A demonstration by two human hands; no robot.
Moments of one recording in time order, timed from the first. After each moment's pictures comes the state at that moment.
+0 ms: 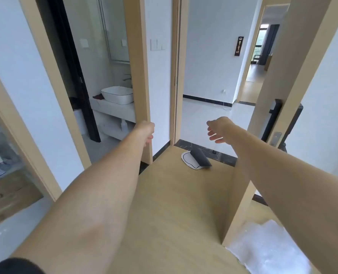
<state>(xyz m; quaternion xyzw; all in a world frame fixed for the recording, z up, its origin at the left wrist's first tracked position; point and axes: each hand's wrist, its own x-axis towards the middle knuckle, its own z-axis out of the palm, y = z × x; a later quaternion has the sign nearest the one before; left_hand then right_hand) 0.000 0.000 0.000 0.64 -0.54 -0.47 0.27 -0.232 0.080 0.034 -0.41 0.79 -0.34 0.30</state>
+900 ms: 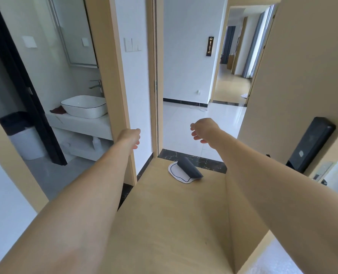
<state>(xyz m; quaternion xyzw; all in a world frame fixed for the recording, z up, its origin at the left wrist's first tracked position) 0.015 -0.297 -0.022 0.60 -0.55 -0.49 0.31 -0.199 -0.188 0.027 -0.39 0.81 -0.35 0.26</state>
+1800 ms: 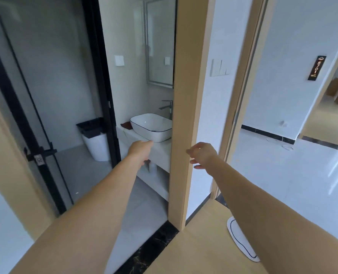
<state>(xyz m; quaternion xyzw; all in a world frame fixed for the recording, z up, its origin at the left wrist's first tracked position) 0.119 -0.637 -0.005 0.67 -0.45 -0.42 0.42 -0.086 -0.608 0.011 -0.53 0.67 -0.35 0.38</state>
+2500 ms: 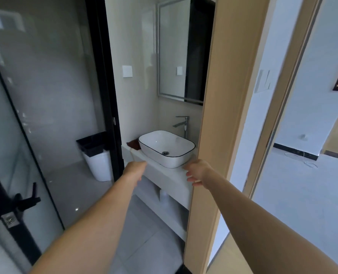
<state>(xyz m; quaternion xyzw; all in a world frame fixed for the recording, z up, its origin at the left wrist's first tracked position) 0.253 -0.909 -0.050 0.72 -0.39 -0.42 0.38 0.037 -0.881 -0.011 -0.52 0.67 -0.28 0.45</state>
